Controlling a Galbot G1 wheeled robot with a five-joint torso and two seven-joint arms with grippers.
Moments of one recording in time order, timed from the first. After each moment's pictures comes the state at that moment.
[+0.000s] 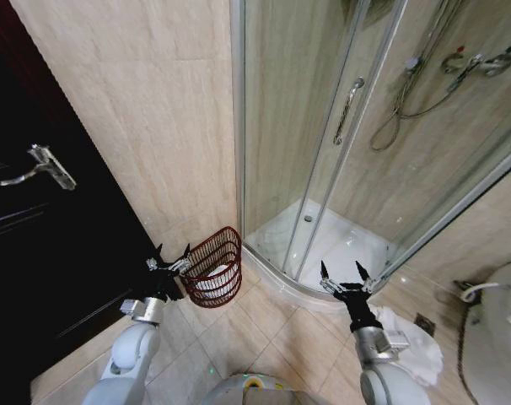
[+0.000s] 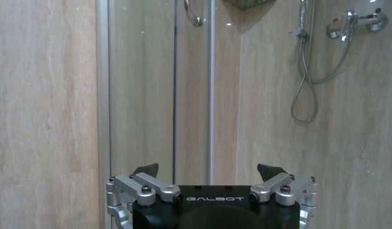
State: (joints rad) left arm 1.57 -1.28 -0.71 -2.01 -0.50 -0.18 0.10; right arm -1.74 1.57 0.63 2.34 0.07 -0.04 -0.07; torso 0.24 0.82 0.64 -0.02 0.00
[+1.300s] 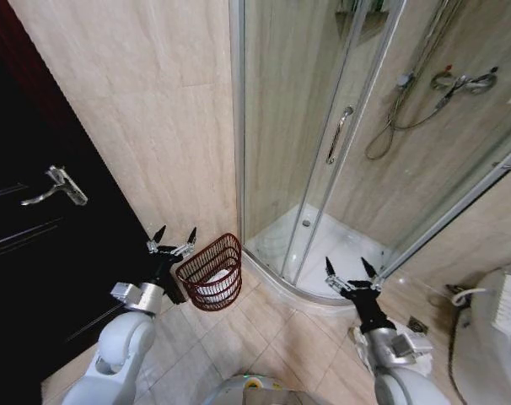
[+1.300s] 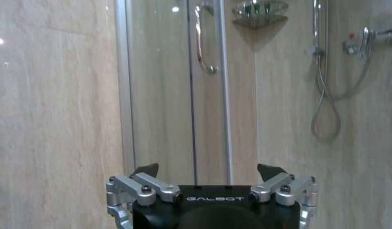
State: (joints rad) left arm 1.52 -1.23 -0.65 -2.19 -0.46 -0.02 0.05; right arm -1.80 1.58 0.67 2.40 0.15 0.00 -0.19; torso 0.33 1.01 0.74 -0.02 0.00
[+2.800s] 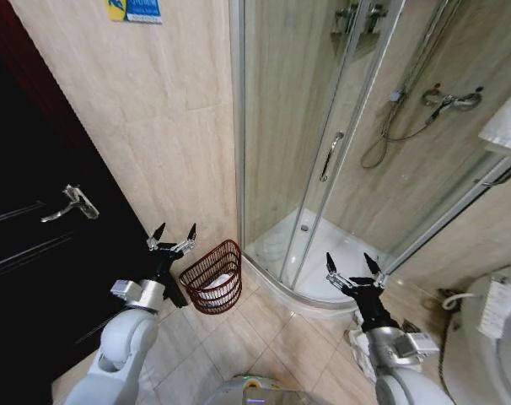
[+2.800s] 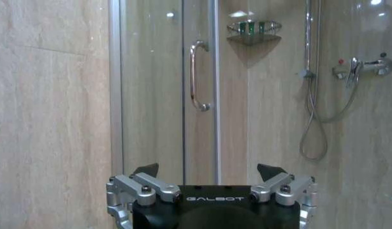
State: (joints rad) left arm 1.52 -1.25 -0.68 -2.24 -0.48 0.01 0.01; right arm -1.78 1.57 0.68 2.43 0.13 -0.05 -0.15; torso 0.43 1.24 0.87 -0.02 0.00
